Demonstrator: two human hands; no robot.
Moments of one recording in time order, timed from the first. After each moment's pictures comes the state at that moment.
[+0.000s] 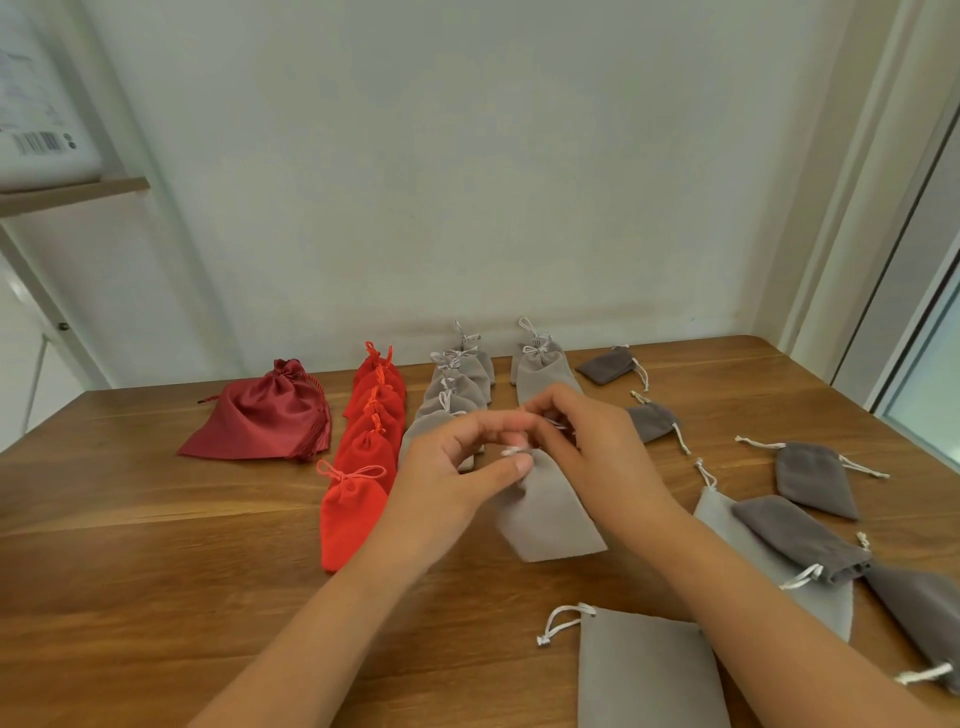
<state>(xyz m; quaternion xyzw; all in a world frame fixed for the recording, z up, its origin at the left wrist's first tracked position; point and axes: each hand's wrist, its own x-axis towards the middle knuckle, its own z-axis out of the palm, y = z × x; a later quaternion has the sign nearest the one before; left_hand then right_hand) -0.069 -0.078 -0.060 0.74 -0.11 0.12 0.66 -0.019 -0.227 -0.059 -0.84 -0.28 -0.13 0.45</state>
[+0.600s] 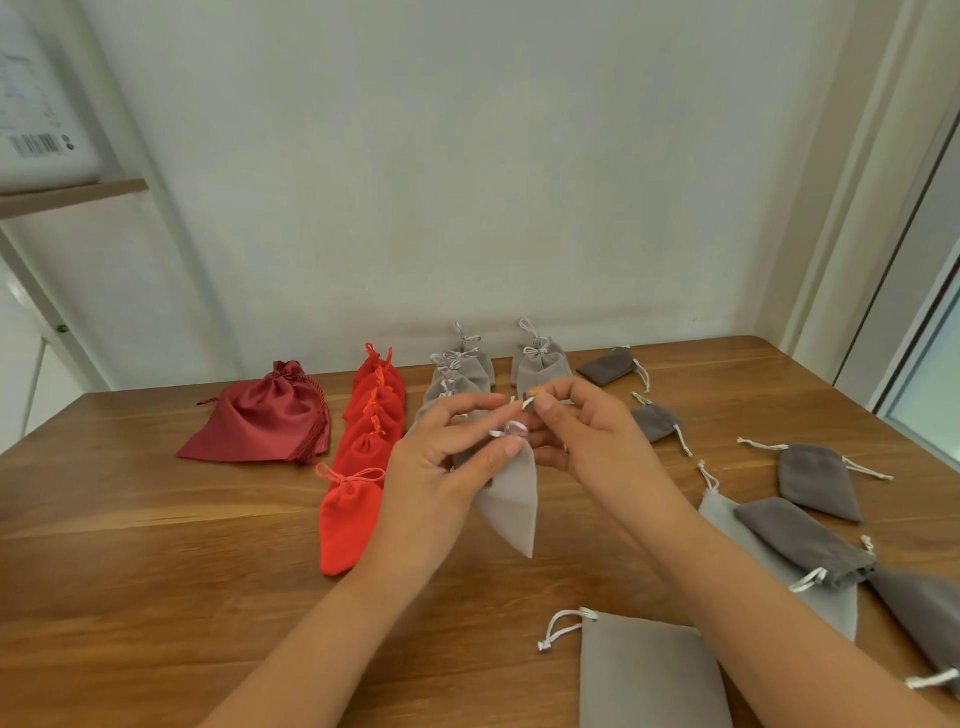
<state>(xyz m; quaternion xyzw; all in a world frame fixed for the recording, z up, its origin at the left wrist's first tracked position) -0.066 -0.073 -0.064 0.76 -0.11 0.24 0.60 -0.025 -0.219 -0.047 -0.62 -0.19 0.07 0.76</state>
